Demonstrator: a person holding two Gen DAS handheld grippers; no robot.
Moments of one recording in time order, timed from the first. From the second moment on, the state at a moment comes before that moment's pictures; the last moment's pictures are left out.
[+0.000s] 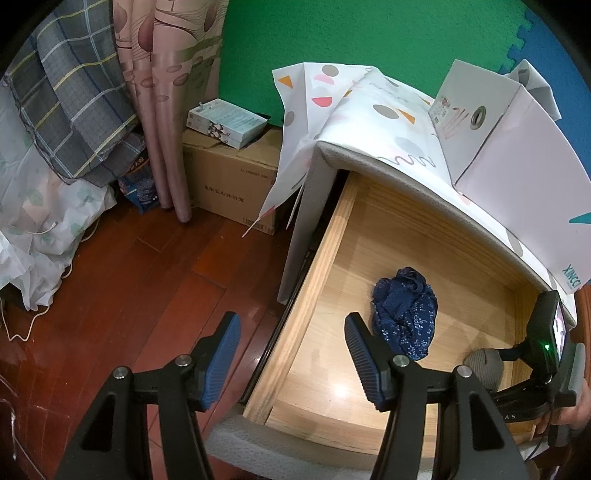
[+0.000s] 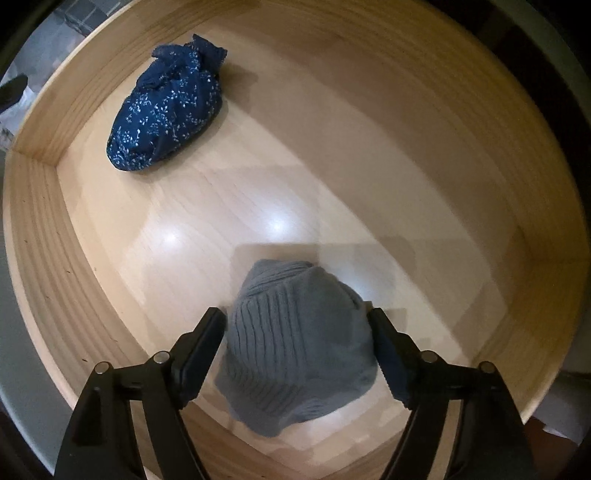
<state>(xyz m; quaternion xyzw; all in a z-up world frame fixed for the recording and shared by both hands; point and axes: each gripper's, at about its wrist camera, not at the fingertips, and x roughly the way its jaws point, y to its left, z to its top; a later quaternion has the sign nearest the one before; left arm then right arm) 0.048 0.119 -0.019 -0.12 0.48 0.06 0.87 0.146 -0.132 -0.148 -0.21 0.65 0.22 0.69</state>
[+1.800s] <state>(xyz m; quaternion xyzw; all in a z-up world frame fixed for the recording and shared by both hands) 0.117 -0.011 -0.051 0.03 0.59 -0.12 0.80 0.086 -0.225 -0.194 -0.02 0.76 0.03 0.65</state>
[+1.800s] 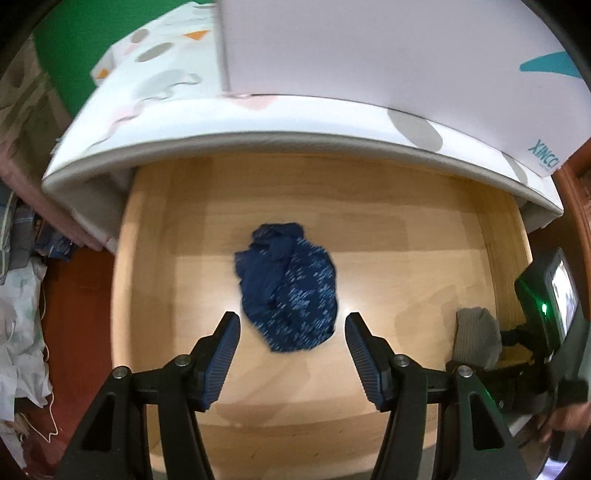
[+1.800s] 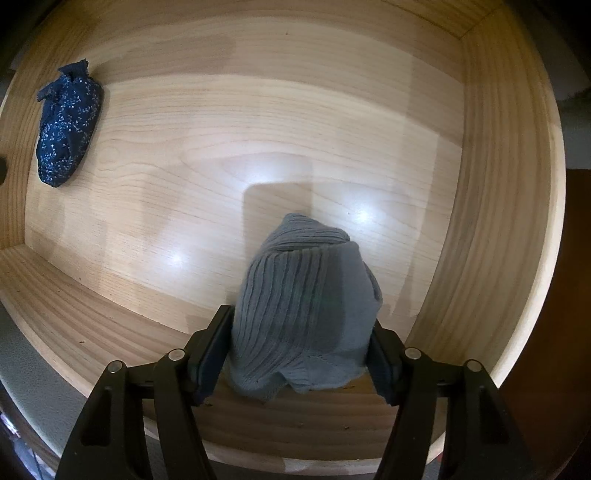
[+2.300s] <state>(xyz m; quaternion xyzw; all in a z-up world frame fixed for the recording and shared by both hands) 0.158 -0.049 -0.096 0.11 0.65 -0.10 0.75 0.081 -0.231 -0.191 -0.01 0.76 0.03 0.65</state>
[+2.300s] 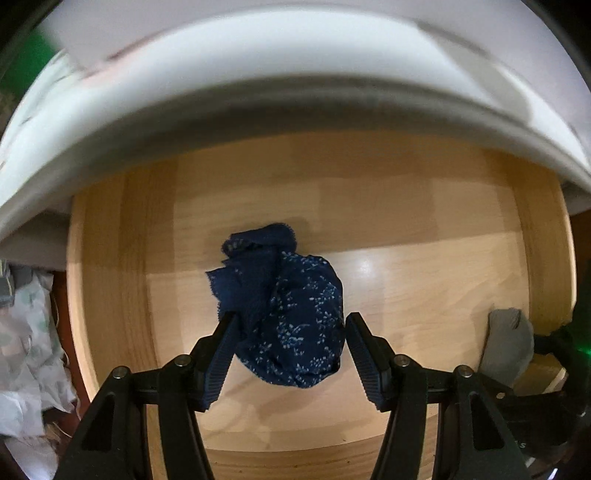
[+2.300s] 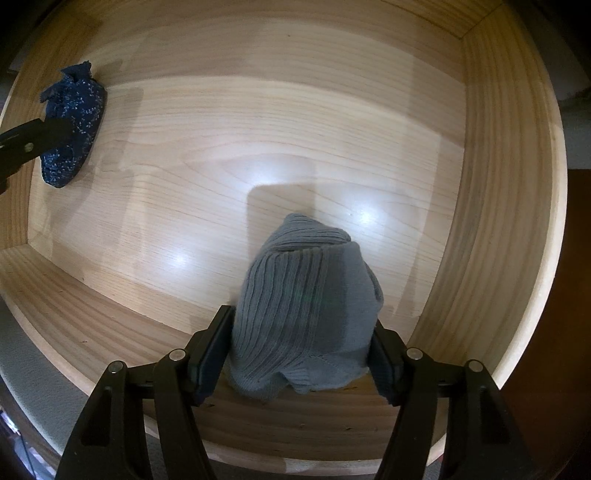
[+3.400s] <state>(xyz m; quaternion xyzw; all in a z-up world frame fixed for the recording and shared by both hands) 0.165 -0.051 -0.110 0.14 0.65 -0.10 0.74 0.083 -0.230 -0.190 0.00 0.75 0.04 0.66</state>
